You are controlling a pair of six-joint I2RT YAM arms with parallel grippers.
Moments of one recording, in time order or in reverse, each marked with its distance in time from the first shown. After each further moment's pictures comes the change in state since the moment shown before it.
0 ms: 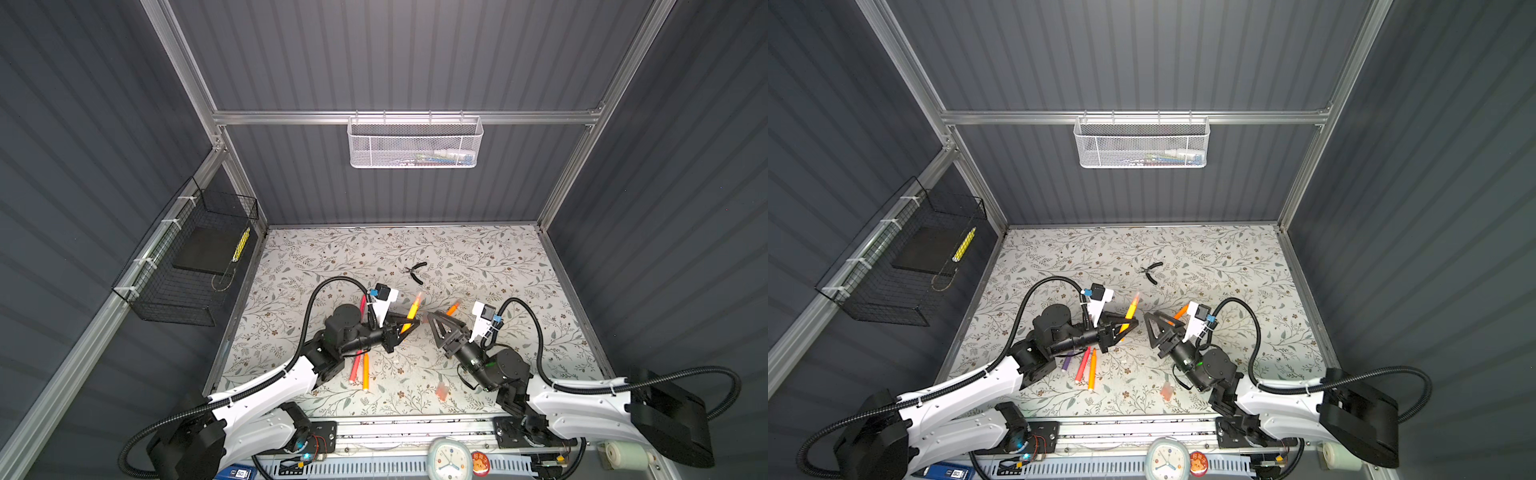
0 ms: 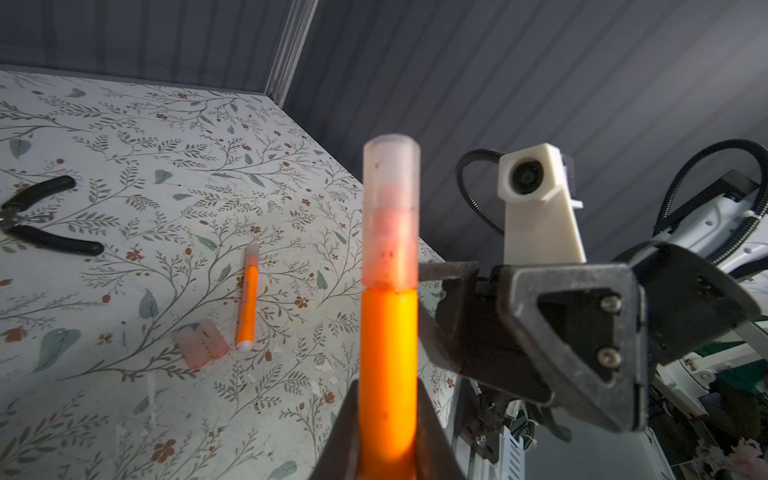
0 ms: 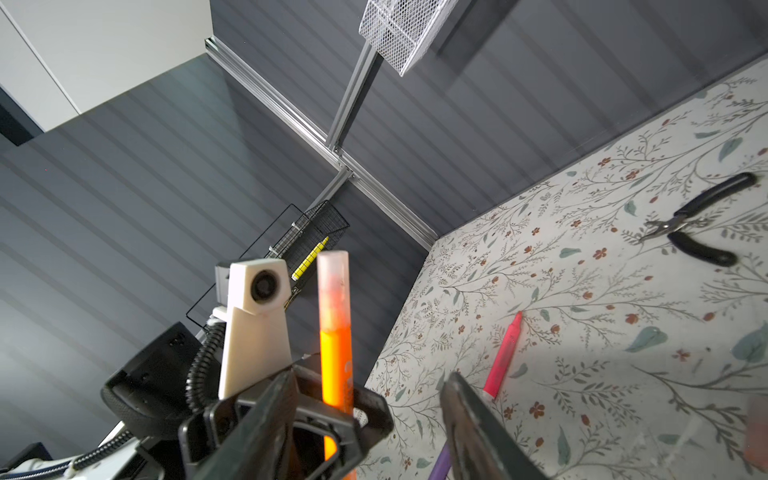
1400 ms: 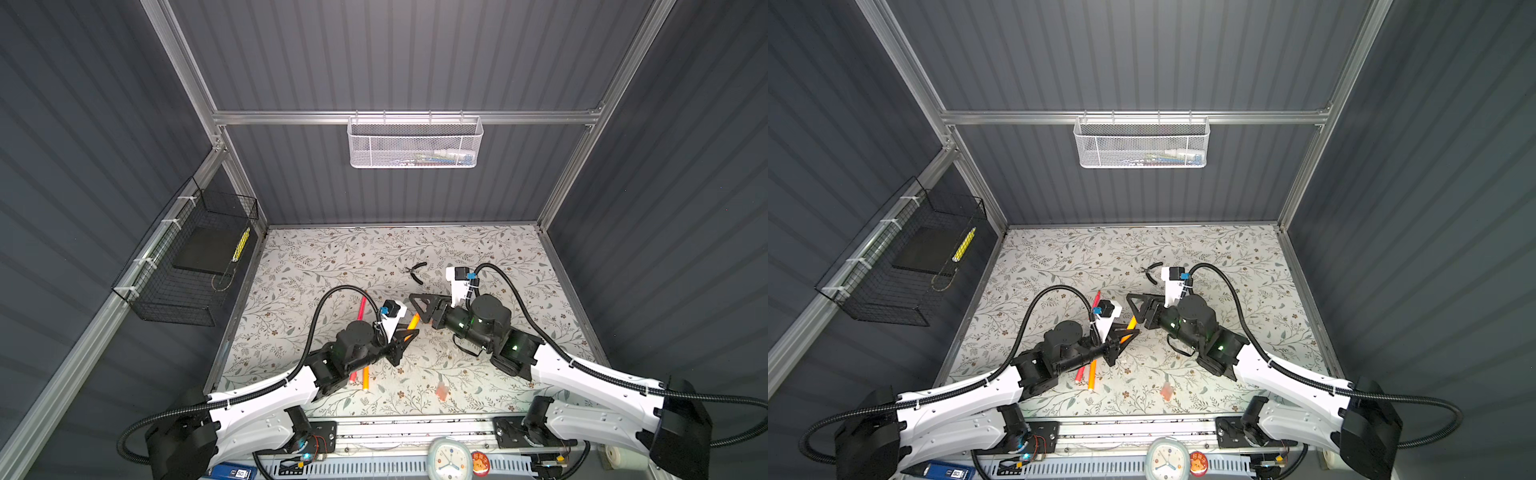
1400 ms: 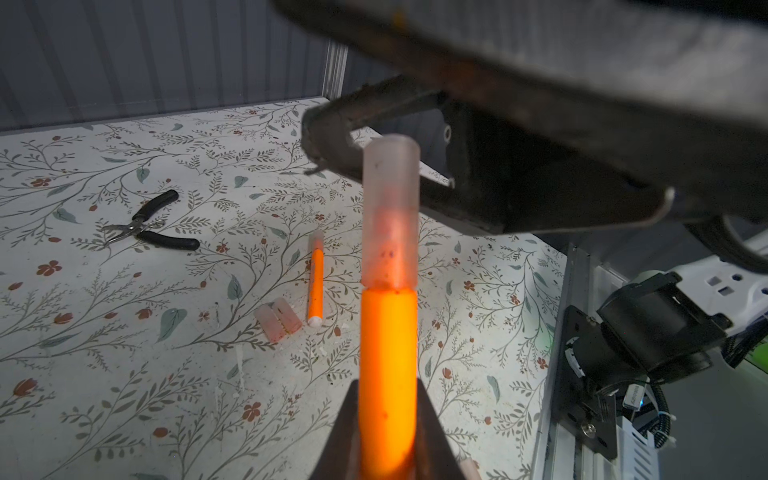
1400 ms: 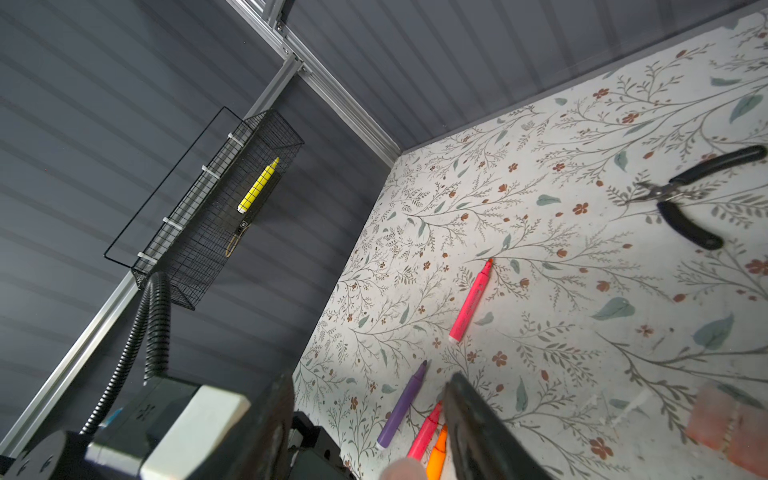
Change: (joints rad) left arm -0.175 -0.004 0.004 -0.105 -0.311 0.209; right arm -0.200 0.067 0.489 -0.828 -0.364 0.005
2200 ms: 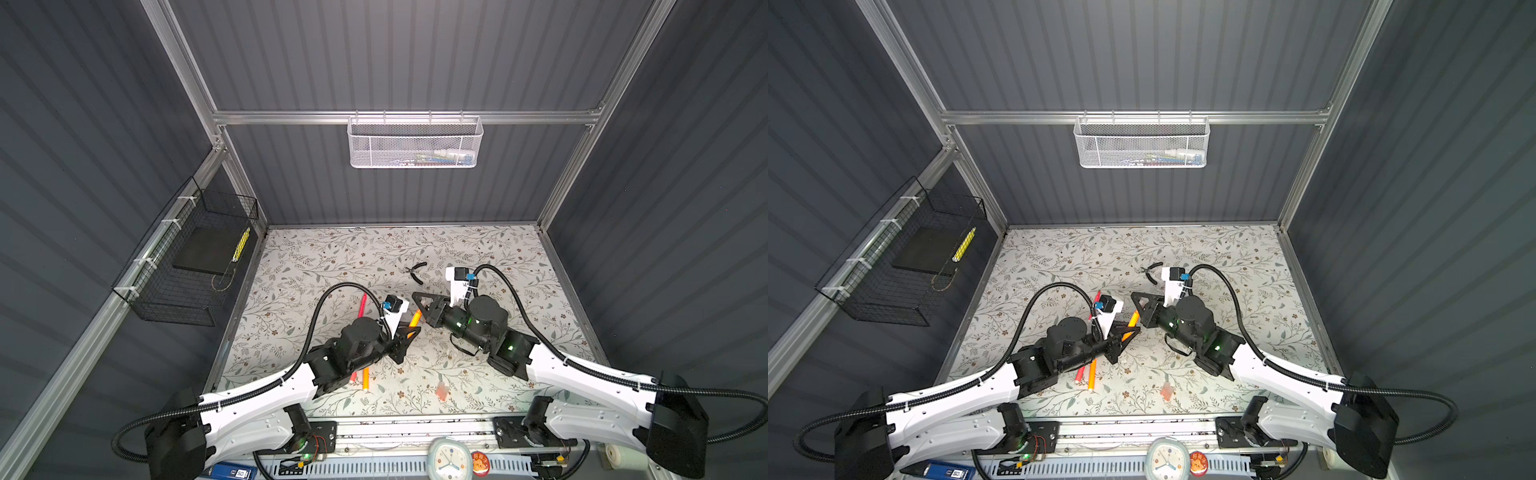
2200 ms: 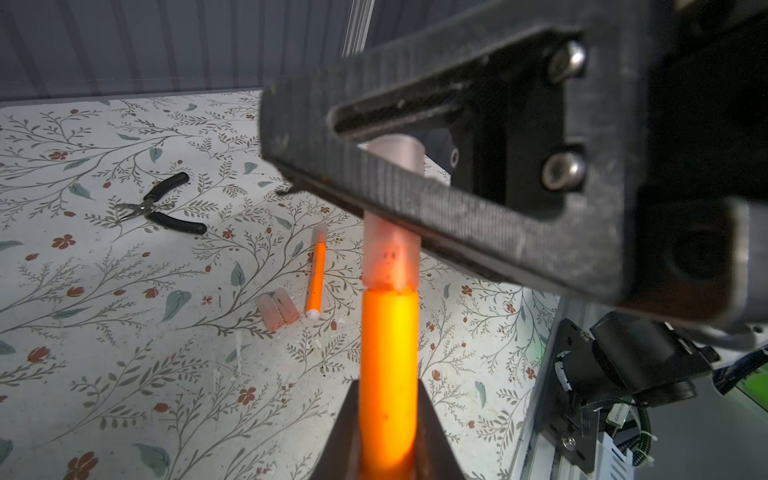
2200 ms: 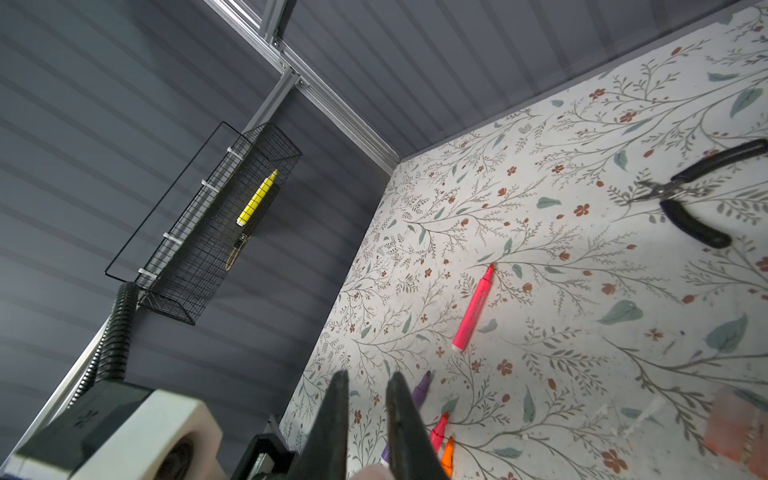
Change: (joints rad) left arm -0.031 -0.009 0.125 -0.188 -0.089 -0.082; right arm 0.014 0.006 -0.042 0.096 0.047 0.033
